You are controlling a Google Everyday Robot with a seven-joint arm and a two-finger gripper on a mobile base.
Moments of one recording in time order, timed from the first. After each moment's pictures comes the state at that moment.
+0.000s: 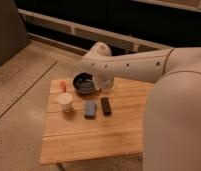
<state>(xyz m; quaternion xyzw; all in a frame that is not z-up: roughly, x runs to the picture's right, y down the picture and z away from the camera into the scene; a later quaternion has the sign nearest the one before) 0.084 -0.021 0.748 -0.02 0.25 0.81 0.52</state>
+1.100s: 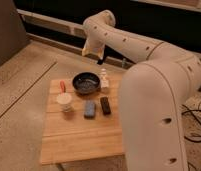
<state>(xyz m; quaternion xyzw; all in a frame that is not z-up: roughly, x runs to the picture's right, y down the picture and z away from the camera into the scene) -0.033 -0.191 0.803 -0.13 0.03 0.76 0.64</state>
